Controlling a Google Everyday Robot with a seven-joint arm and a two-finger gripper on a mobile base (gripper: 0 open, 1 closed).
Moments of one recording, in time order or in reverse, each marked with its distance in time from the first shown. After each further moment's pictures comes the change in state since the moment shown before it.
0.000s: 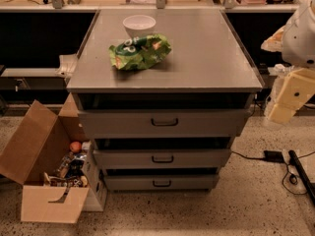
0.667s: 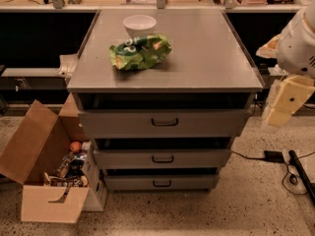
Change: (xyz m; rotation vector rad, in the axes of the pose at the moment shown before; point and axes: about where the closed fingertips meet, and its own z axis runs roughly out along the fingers) arm 0.005 -0.004 0.019 -0.021 -0.014 -0.026
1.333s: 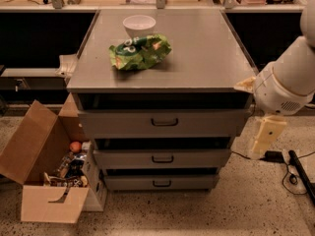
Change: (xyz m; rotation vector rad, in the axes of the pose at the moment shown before) arm 0.015 0.014 0.096 -0.070 -0.046 -0.148
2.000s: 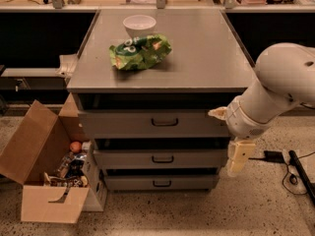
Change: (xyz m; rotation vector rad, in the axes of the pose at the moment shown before) arm -0.010 0.013 0.103 -0.104 -0.062 -0.136
